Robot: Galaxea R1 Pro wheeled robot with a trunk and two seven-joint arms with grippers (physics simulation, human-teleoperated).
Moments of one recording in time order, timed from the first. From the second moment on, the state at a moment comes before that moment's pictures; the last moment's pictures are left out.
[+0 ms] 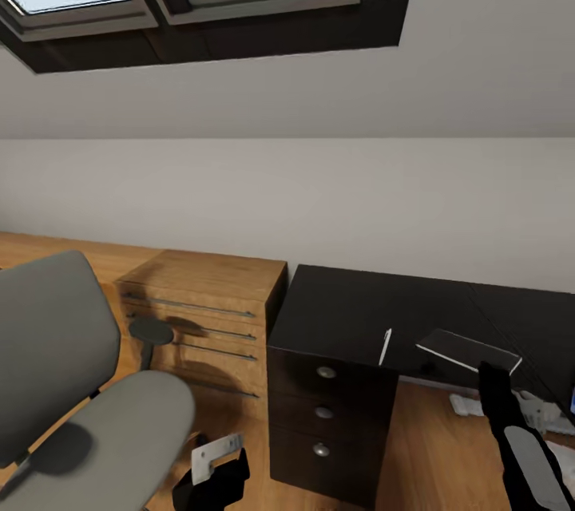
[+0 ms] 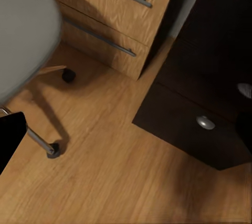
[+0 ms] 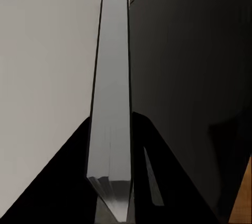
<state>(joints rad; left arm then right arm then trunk) 0.05 0.06 -0.62 -1.62 0.64 0.29 0.90 -0.30 -0.10 -0.43 -1.10 -1.29 -0.03 -0.04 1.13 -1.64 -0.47</state>
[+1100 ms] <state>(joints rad) 0.05 0.10 -0.88 -1.62 0.49 0.04 1.04 -0.30 -0.15 -0.45 -1.10 -1.31 -0.03 -0.10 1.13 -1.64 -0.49</state>
